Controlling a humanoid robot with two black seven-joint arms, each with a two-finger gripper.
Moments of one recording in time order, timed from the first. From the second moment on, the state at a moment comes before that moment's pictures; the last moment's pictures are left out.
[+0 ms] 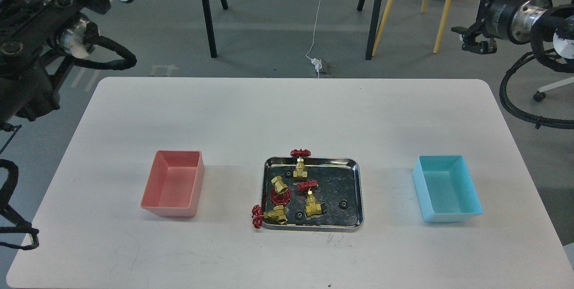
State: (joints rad) left arm -1.11 0.48 -0.60 -0.81 0.56 -0.19 -0.20; right arm 1.13 -0.66 0.54 0.95 -0.18 0.03 -0.42
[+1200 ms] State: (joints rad) left arm -0.81 0.49 -0.29 -1.22 1.78 0.35 -0.45; right arm 1.21 -0.71 0.52 0.92 -0.18 0.12 -0.41
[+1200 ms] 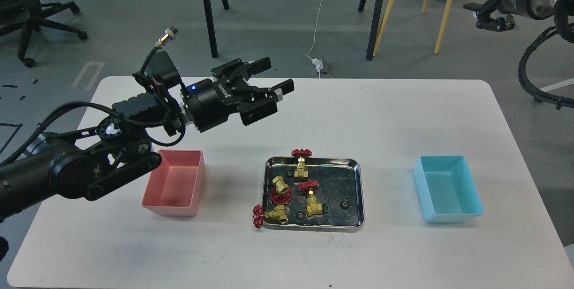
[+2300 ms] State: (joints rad) left arm -0.59 0.12 -0.25 -0.69 2.17 0.48 -0.45; right arm 1.23 -0.71 0.52 0.92 -0.19 0.12 -0.40
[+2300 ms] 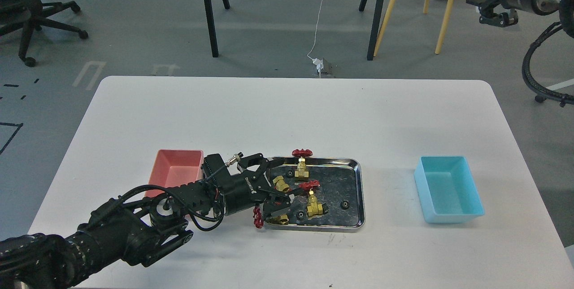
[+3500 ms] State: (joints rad) left arm -0.44 0.68 -0.37 -1.17 1.65 0.49 -0.45; right arm 1.23 -0.68 0.52 0.88 -0.24 0.12 -0.38
